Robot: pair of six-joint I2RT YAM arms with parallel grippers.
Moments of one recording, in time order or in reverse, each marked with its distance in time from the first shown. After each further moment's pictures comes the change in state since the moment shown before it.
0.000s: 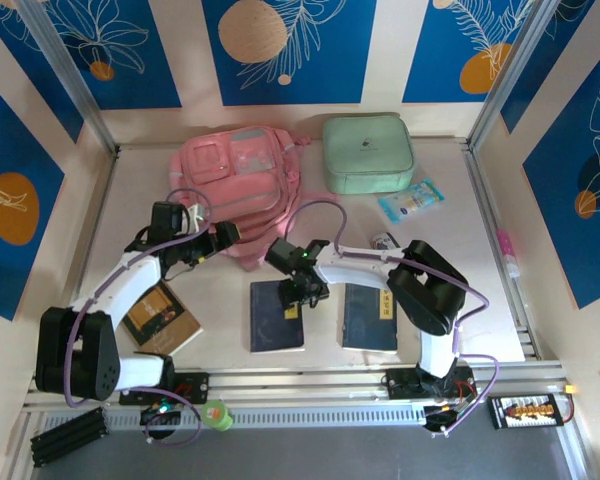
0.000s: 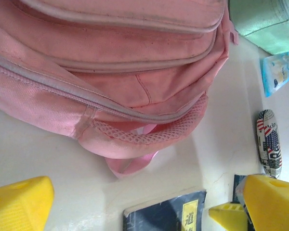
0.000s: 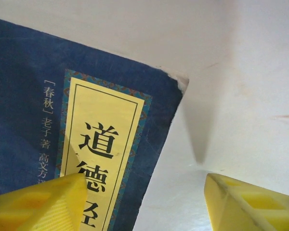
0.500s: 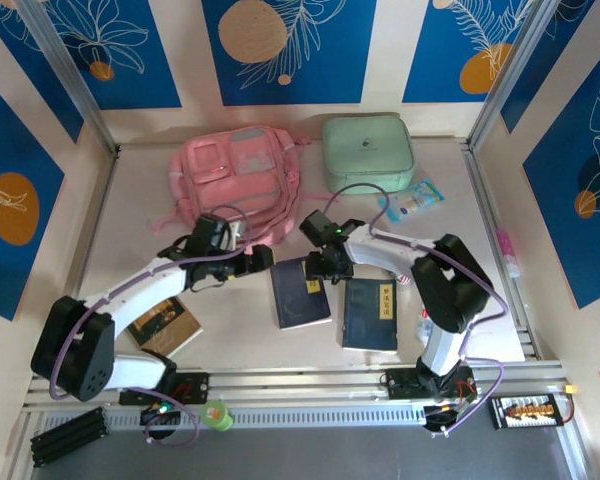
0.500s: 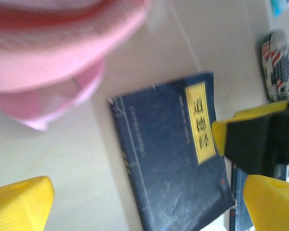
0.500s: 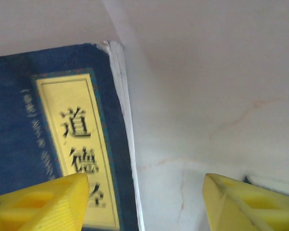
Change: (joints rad) left arm -0.354 0.031 -0.019 -0.003 -0.113 -0.084; right arm -0.228 -0.130 -0.091 0.055 -0.022 0.045
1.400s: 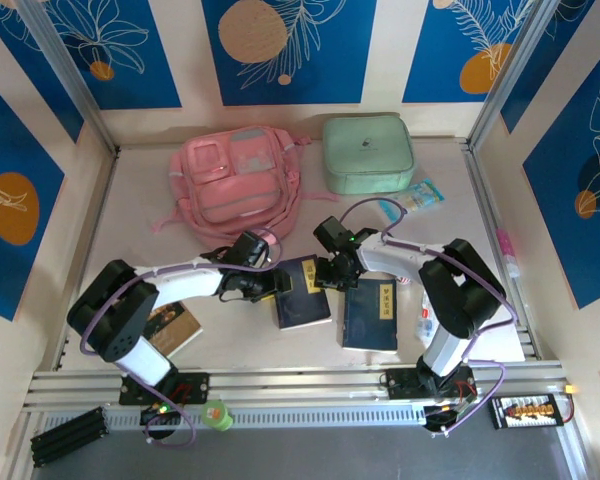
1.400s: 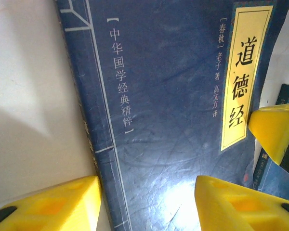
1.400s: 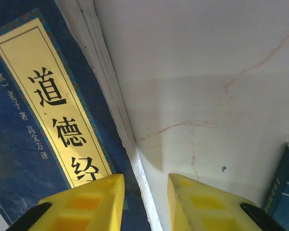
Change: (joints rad) left arm -0.174 0.243 0.010 0.093 -0.009 -0.220; right arm -0.048 -0.023 -0.132 0.111 -0.179 0.112
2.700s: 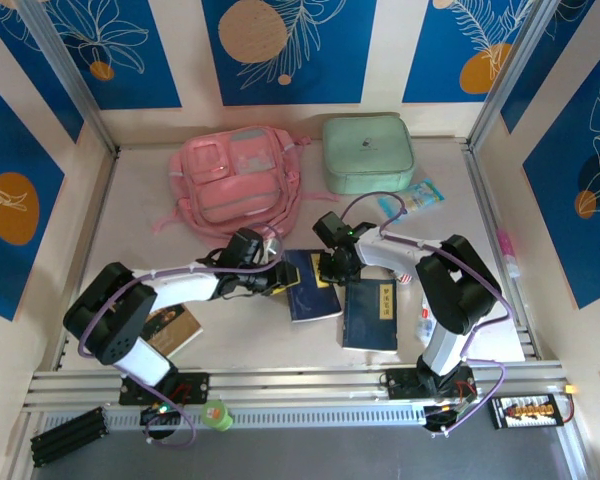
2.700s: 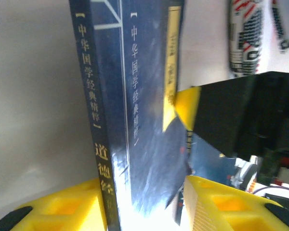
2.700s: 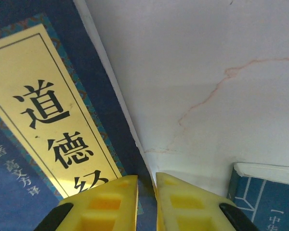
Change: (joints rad) left arm 0.013 -0.022 -0.064 0.307 0.174 -0.082; right arm -0.011 0.035 0.058 -0.065 0.096 0.000
